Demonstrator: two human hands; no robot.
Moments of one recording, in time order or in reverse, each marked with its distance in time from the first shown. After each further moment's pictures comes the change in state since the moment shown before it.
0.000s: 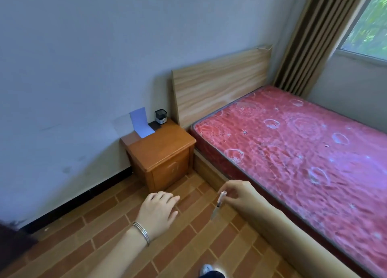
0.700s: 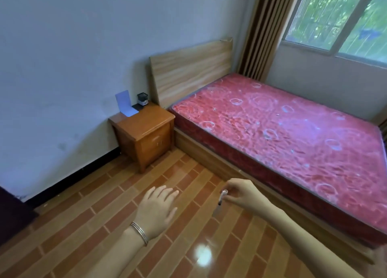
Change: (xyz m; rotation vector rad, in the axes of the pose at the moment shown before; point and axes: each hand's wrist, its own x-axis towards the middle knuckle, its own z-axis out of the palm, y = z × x) left_hand -0.278 0.155 -0.077 -0.082 -0.024 0.116; right_hand -0.345 -0.097 0.073 -0.085 0.123 0.089
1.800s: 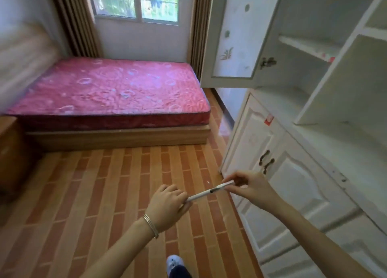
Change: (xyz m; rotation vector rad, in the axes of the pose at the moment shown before) left_hand -0.343 0.313 -0.043 -0.285 0.034 0.996; right_hand -0.627 -0.233 0.089 0.101 0.648 0.616
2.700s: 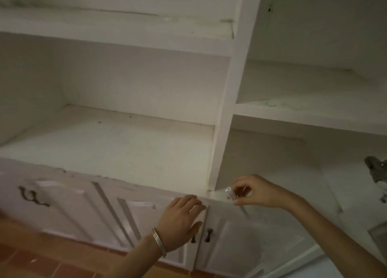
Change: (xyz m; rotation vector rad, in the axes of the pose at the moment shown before) left_hand 0.118 0.595 0.109 -0.514 -0.125 1.258; right_hand -0.582 0.141 -0.246 0.008 0.443 0.852
